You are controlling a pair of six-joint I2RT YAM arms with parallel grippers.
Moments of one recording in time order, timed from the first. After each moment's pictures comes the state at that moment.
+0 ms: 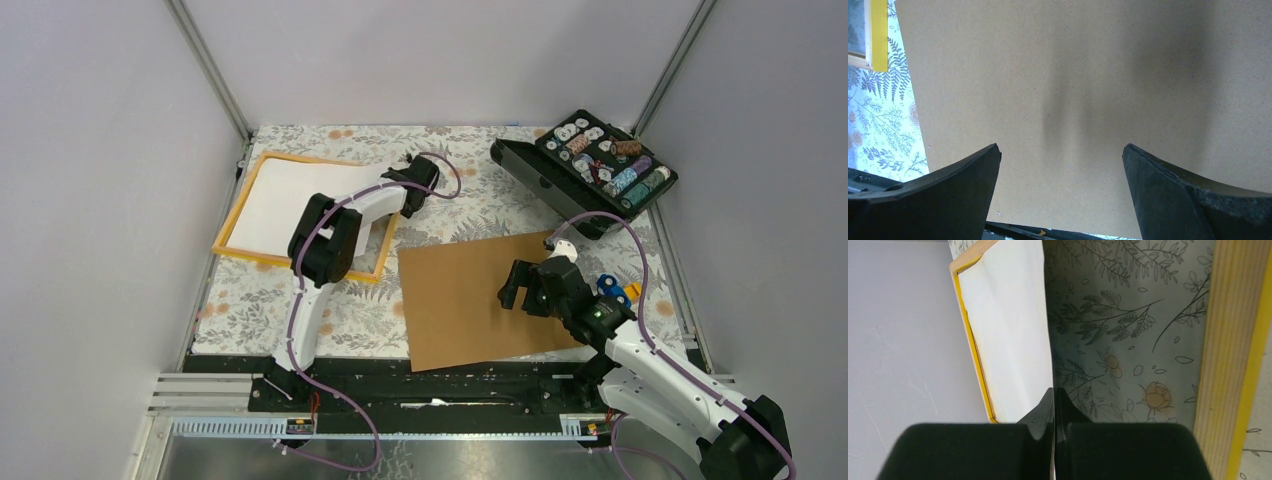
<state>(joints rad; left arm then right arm) -0.53 2.30 1.74 -0.57 -0.90 0.22 0.62 0.78 0.45 -0.46 0.14 0.70</state>
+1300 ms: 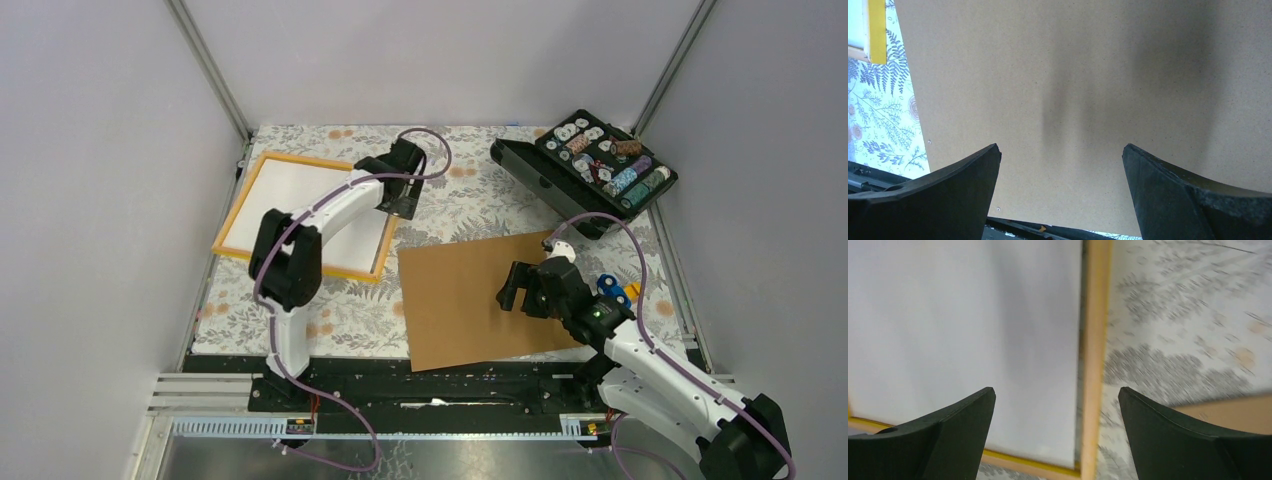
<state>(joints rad) -0.53 2.04 1.68 -0.76 -0.46 -0.14 0.62 0.78 0.45 -0.46 0.11 0.70</state>
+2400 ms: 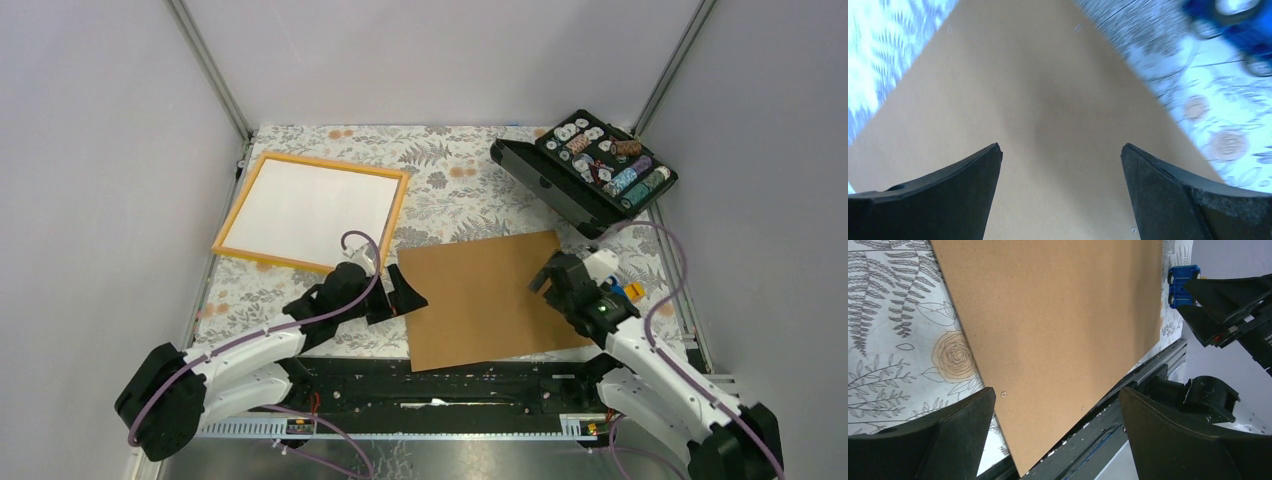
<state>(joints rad) -0.73 0.97 0.34 0.04 0.19 -0.98 0.54 0.83 0.47 -0.60 0.44 0.96</state>
